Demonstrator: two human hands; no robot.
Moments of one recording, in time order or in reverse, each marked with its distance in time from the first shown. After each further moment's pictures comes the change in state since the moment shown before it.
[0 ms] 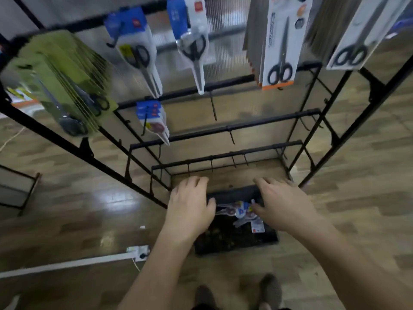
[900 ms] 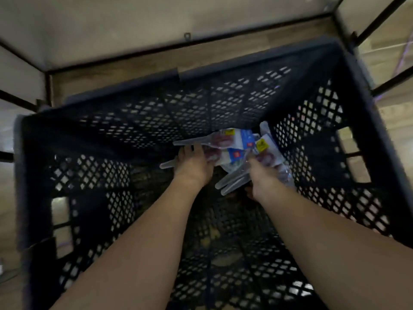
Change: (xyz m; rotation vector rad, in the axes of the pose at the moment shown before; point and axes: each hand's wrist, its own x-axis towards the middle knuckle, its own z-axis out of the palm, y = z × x) left_hand 0.378 -0.163 0.866 -0.038 -0.330 -0.166; right_hand 0.505 0.208 0.888 1.276 -0.062 1.233
